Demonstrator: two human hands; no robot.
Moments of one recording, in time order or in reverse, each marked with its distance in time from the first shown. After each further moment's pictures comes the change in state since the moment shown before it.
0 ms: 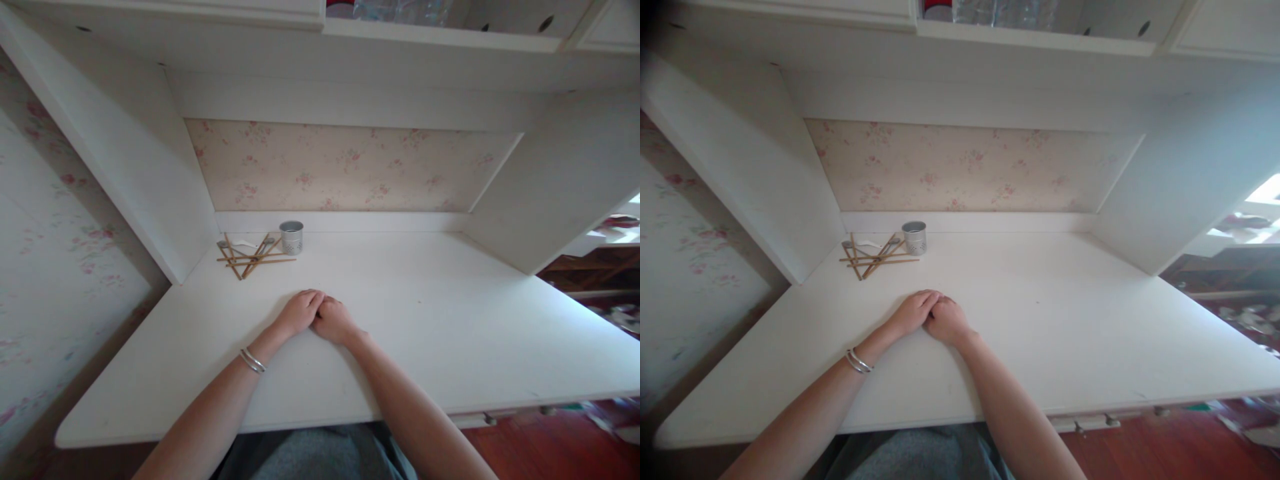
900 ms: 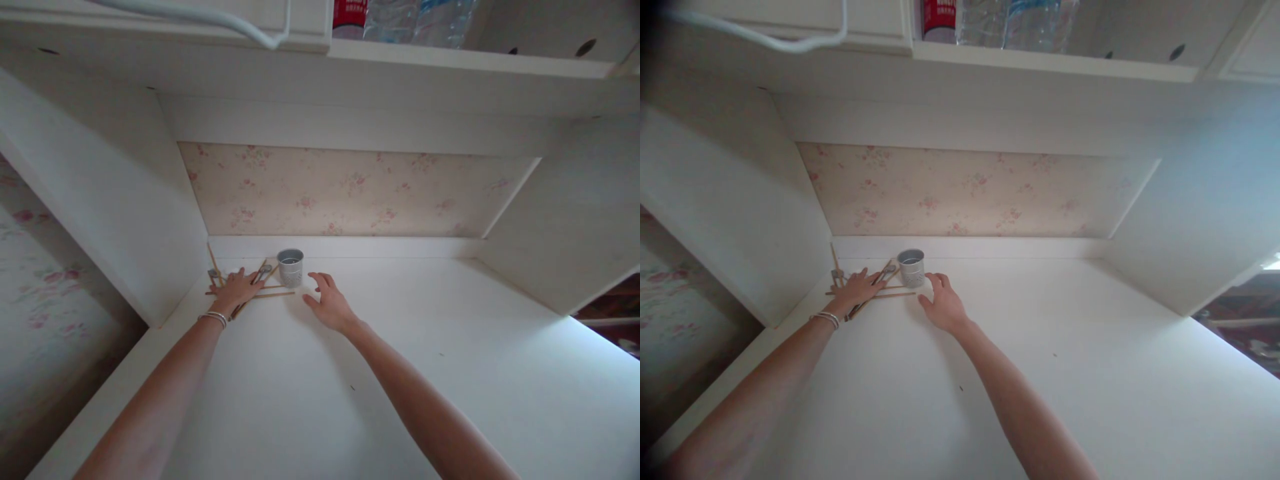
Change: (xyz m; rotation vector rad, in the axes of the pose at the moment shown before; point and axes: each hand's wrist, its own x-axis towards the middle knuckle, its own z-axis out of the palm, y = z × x) left_hand 0.102 -0.161 -0.139 0.650 0.007 -0.660; right_hand 0.117 0.038 -0.042 0.282 0.280 0.000
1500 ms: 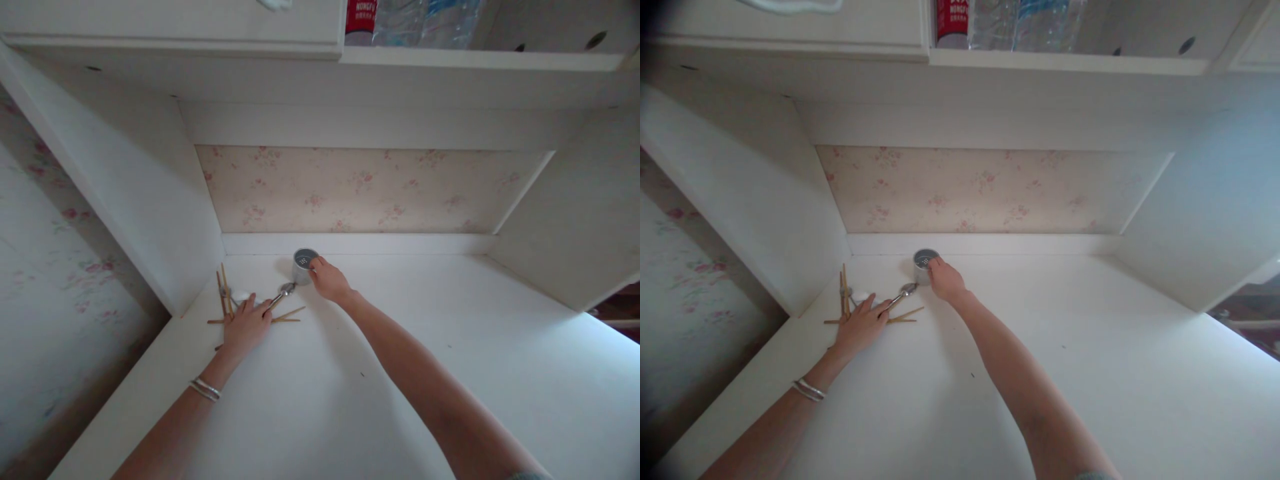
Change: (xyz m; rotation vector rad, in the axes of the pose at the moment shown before) left_hand -0.130 0.010 0.012 0.077 0.095 0.054; right_hand 0.046 -0.015 0.004 -0.335 -0.094 -0.099
